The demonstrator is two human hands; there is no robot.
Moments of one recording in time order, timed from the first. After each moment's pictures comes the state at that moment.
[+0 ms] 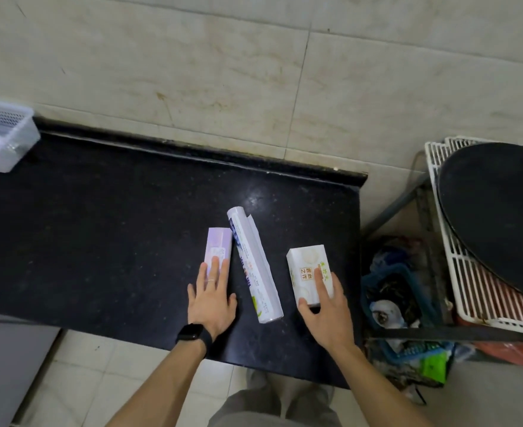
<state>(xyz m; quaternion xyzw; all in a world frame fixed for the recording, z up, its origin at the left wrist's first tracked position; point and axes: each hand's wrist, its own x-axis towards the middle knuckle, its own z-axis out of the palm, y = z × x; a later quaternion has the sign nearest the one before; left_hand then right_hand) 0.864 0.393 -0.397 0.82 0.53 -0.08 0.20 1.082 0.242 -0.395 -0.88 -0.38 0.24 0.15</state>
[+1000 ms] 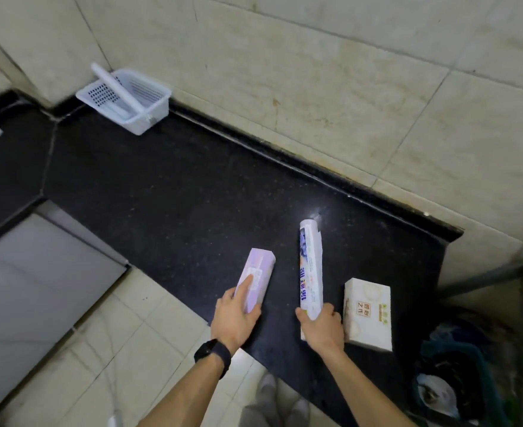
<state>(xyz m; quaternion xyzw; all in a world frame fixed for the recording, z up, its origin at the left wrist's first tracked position) 0.815 0.358 -0.383 0.62 0.69 0.09 0.36 1.013 0.324 -0.402 -0.85 -0.35 0.38 0.08</state>
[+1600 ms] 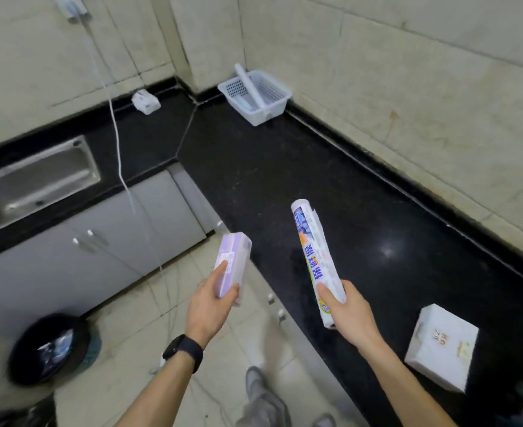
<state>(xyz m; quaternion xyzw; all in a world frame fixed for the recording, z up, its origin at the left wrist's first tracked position) 0.661 0.259 -0.322 0.44 0.81 0.28 0.26 0.942 0.322 -0.310 -0.66 -0.51 0.51 0.22</state>
